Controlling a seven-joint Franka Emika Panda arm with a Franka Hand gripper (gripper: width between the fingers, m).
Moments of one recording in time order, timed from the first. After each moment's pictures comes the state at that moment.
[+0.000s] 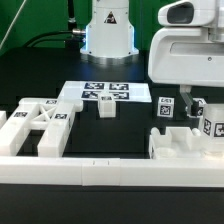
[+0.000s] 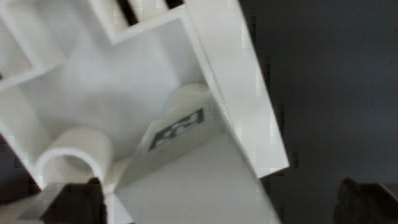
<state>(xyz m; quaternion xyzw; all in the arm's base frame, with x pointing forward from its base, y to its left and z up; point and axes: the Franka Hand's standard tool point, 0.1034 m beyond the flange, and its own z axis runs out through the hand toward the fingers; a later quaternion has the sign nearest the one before) 0.646 0.125 0.085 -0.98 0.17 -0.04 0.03</state>
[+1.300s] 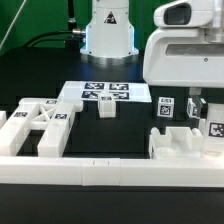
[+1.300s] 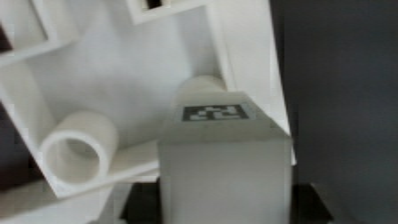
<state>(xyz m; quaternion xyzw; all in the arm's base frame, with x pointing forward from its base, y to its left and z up) 0.648 0.116 0.083 -0.97 0.25 -0.04 0.05</state>
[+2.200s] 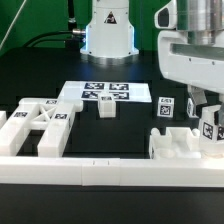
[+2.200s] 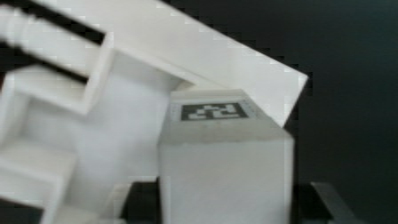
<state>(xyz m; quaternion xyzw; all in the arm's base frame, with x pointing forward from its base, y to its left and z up) 0.645 0.109 0.081 -0.78 0.62 -0.02 0.10</state>
